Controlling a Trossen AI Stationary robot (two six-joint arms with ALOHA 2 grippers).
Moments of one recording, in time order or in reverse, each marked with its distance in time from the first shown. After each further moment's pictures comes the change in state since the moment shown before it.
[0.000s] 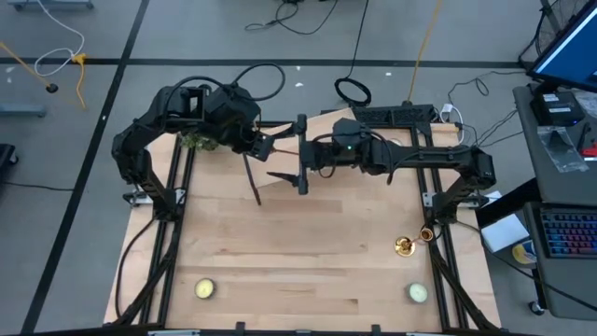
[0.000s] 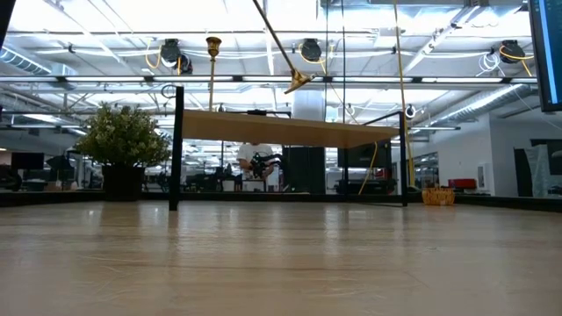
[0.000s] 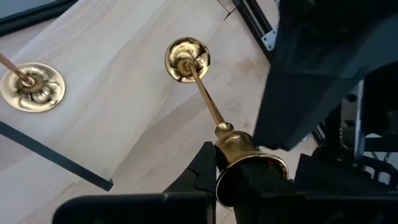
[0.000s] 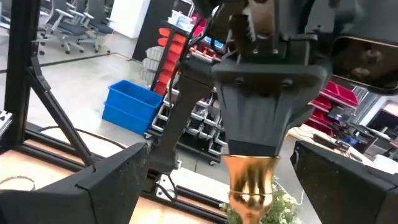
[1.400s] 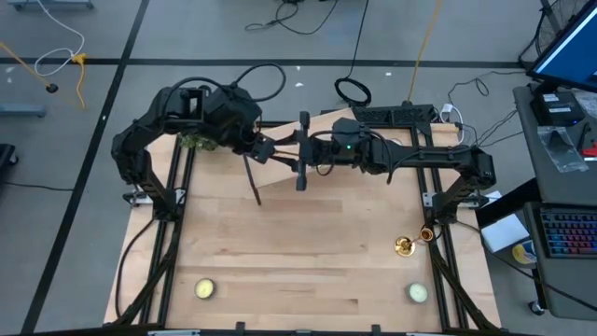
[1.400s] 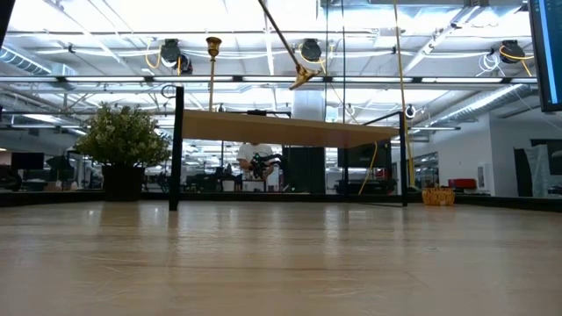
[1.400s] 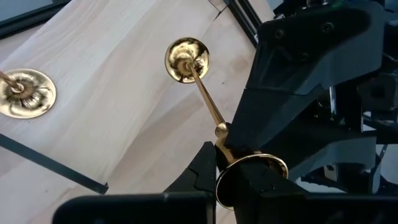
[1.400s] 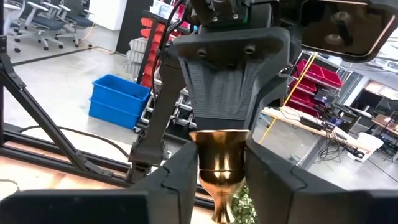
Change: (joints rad) left arm -0.014 -0.002 0.000 0.018 0.008 0.024; right arm 0.000 0.000 0.000 -0.022 0.075 0.041
